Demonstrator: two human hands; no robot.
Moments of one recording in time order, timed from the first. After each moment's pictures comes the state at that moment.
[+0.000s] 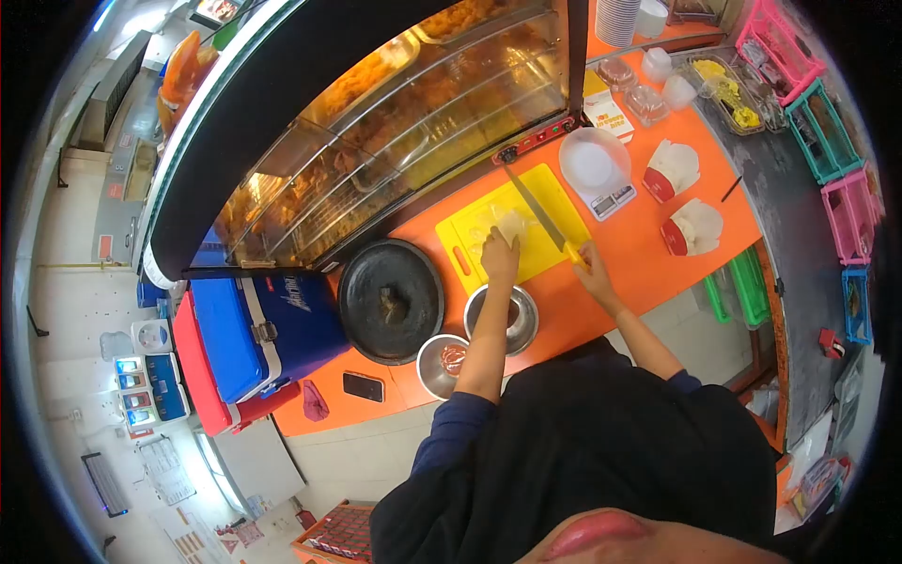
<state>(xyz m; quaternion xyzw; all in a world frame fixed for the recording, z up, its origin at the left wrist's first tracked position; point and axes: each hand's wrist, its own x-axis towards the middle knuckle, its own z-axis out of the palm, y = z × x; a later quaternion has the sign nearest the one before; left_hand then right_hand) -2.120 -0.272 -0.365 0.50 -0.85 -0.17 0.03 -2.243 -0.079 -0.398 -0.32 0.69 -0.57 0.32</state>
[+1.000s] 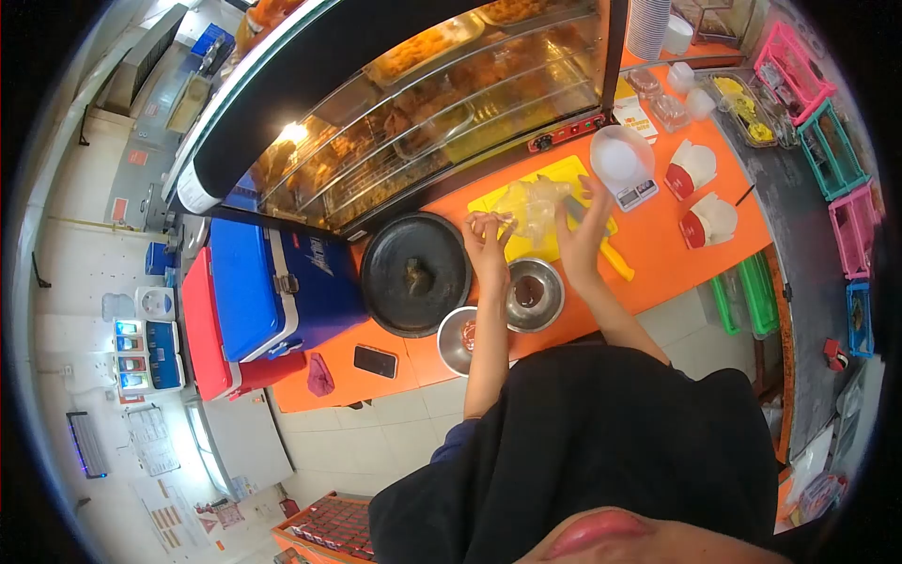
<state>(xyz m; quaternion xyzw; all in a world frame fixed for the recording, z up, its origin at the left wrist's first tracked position) -2.034 -0.249 -0.224 0.32 -0.40 -0.71 0.49 -2.146 -0.168 -0.177 -0.32 0.74 -0.57 -0.16</state>
